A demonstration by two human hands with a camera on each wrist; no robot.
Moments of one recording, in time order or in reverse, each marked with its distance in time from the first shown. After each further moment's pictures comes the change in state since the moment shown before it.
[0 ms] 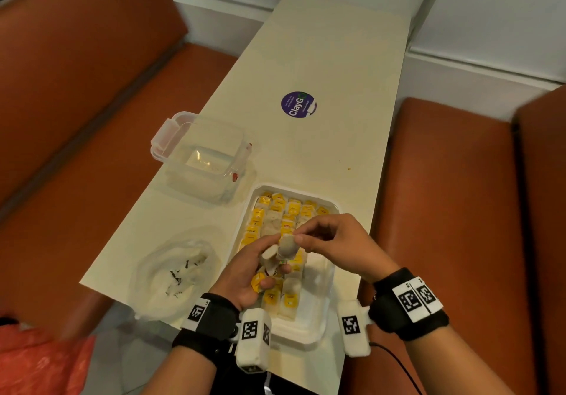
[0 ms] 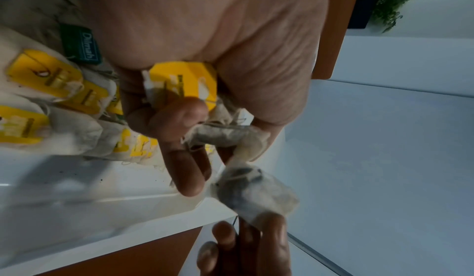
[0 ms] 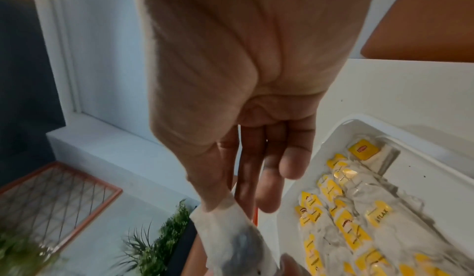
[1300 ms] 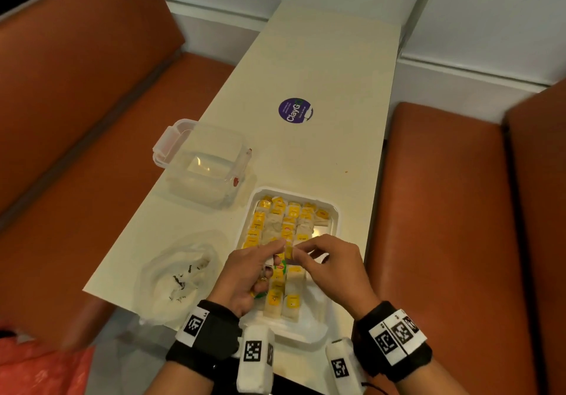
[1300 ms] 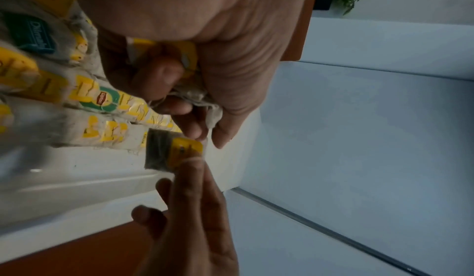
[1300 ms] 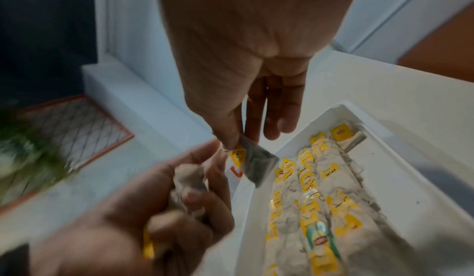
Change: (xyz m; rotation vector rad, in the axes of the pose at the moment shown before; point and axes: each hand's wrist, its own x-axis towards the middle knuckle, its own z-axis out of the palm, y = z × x) left_hand -0.024 0.004 0.005 0.175 0.239 0.147; right_hand -0.028 0.023 0.044 -0.291 0.351 -0.053
